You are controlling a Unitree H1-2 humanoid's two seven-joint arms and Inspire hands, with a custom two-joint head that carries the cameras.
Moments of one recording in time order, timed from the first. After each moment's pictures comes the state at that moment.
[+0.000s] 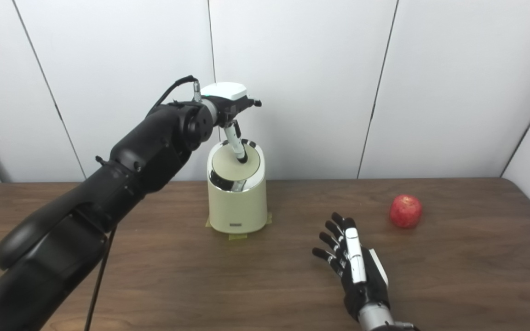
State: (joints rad) left arm -1.27 0.17 -0.63 0.76 0.74 0.26 -0.44; right arm -0.06 0.00 -0.06 -0.23 0.17 0.39 -0.01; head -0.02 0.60
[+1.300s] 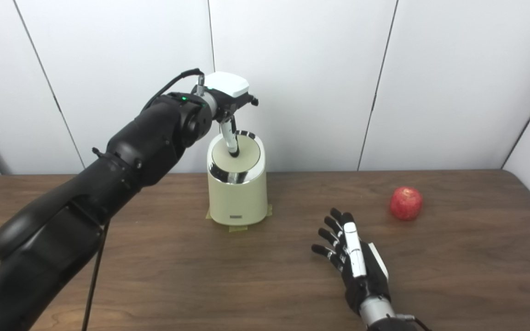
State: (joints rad) left arm -1.27 0.18 -0.69 0.76 0.89 0.17 -0.44; right arm -0.05 -0.02 -0.05 -0.24 0.17 0.42 0.00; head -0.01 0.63
